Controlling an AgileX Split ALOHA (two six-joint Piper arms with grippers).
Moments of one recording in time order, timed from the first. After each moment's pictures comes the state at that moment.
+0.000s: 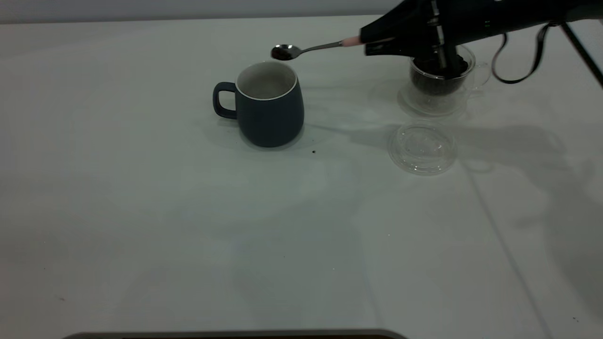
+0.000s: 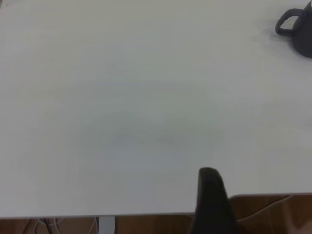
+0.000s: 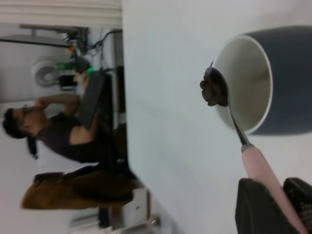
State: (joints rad) left arm -0.10 -0.02 -0.49 0.06 1.13 -0.07; right arm 0.10 2.38 -1.32 1.59 1.03 -1.03
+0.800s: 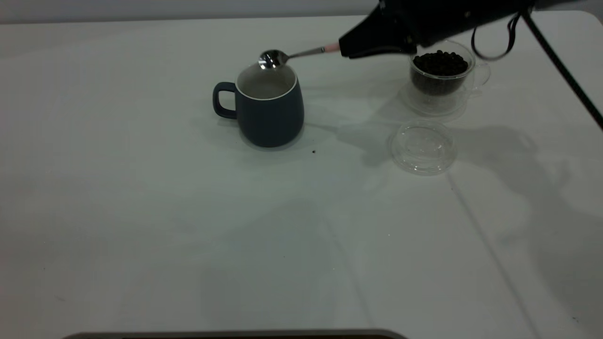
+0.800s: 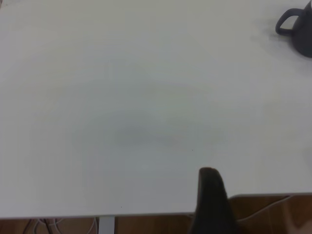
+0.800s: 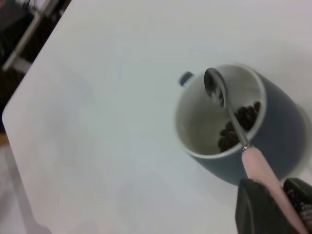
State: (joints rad) left arm -0.10 -0.02 -0.49 0.06 1.13 -0.07; right arm 0.18 2.30 -1.32 1.54 0.85 -1.61
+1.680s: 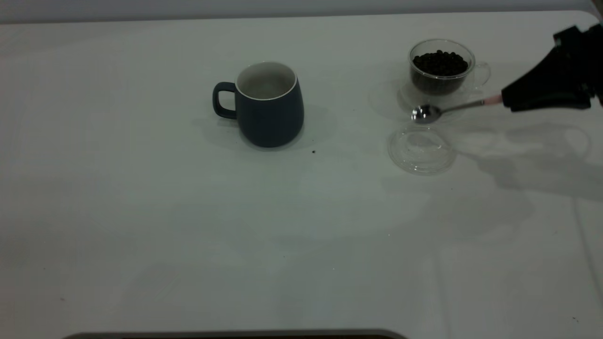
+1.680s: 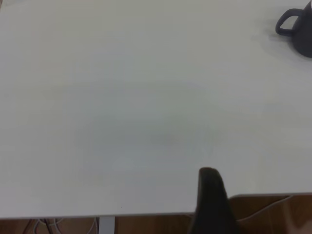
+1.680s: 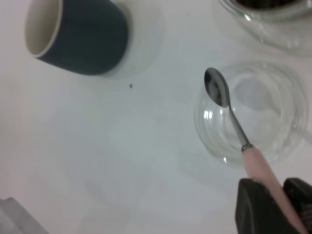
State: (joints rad) left arm -0.10 -0.02 -0.49 0.06 1.13 -0.07; right arm -0.24 2.22 -0.98 1.34 0.82 -1.51
